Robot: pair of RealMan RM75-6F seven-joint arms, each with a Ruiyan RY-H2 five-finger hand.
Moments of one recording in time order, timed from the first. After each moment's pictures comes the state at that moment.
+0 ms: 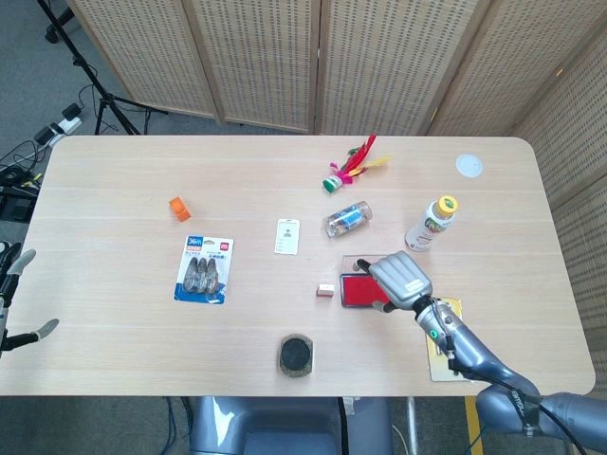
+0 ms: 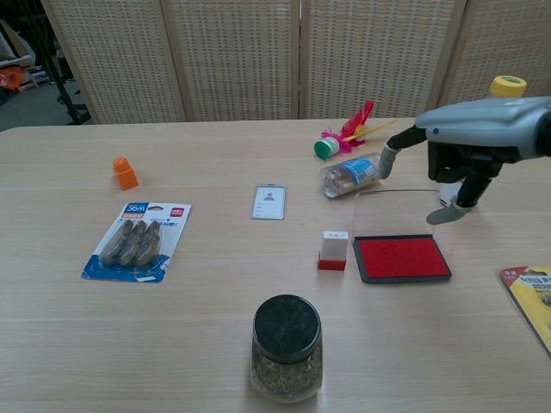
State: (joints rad) left arm -0.09 -1.09 -0.06 -1.55 1.53 1.53 -0.16; right arm 0.72 -1.26 0.20 -1.76 -1.08 0.79 -0.46
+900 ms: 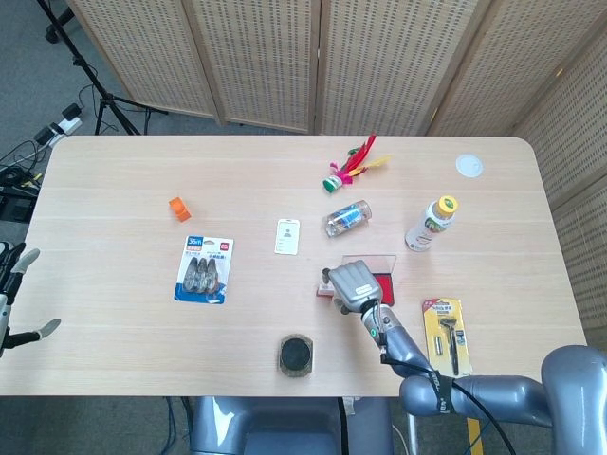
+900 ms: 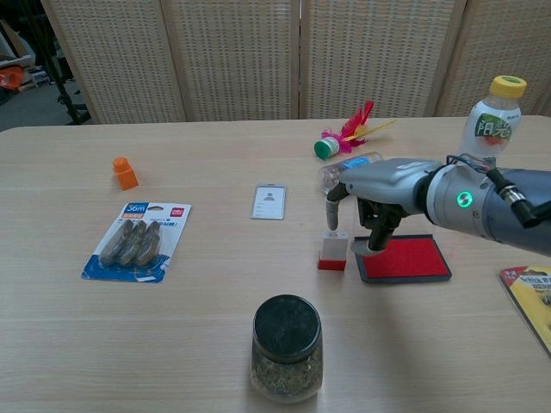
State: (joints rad) left arm -0.10 -1.08 -0.05 -1.54 1.52 1.49 -0.19; right arm 0.93 -1.59 0.15 -1.63 -0.64 0.95 -0.74
